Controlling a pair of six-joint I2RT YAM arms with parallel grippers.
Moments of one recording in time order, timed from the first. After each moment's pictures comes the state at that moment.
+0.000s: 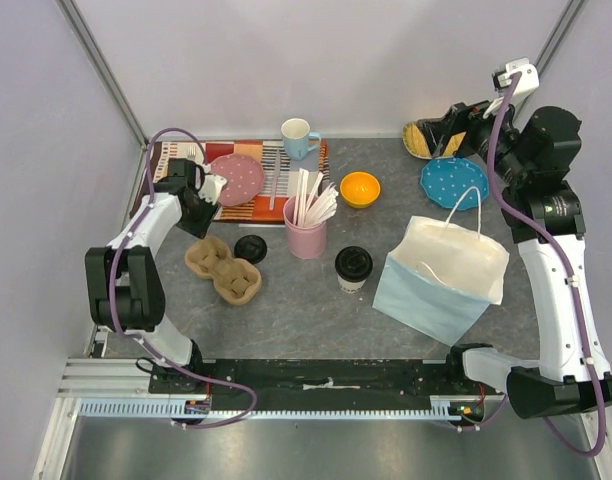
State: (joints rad) left arm -0.01 1.62 1.22 -0.72 -0.01 0.50; right arm 0.08 1.18 1.56 -0.36 -0.37 0.10
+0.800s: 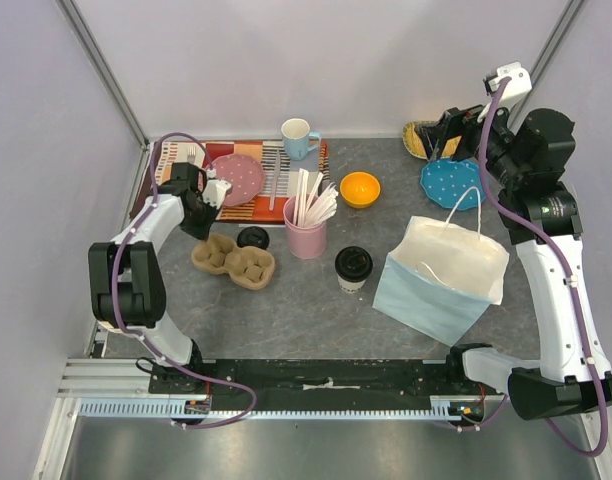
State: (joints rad) left arm 0.00 1.68 1.19 -0.70 0.08 0.52; right arm 0.10 1.17 1.54 -0.38 -0.34 0.04
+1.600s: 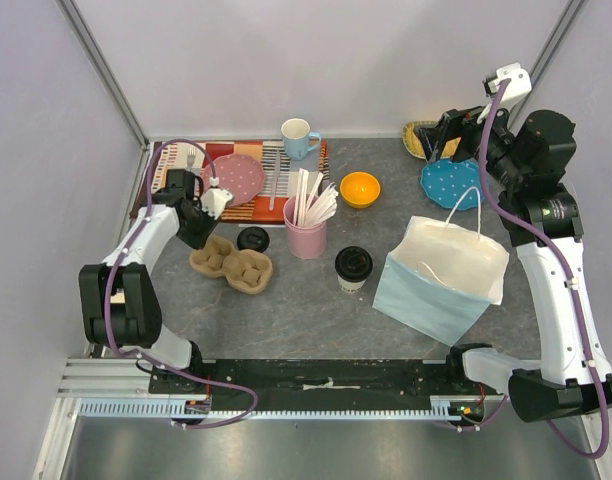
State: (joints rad) left arm 0.00 1.54 1.12 -0.76 0.09 0.65; right arm 0.11 1.16 1.54 -0.38 -0.34 0.04
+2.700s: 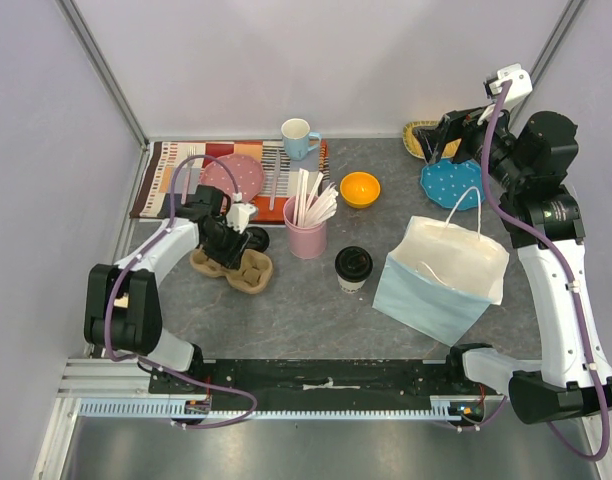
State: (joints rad) left arm -0.16 1.51 0.98 -0.70 0.22 0.42; right arm 0.11 1.16 1.54 -0.38 -0.36 0.04
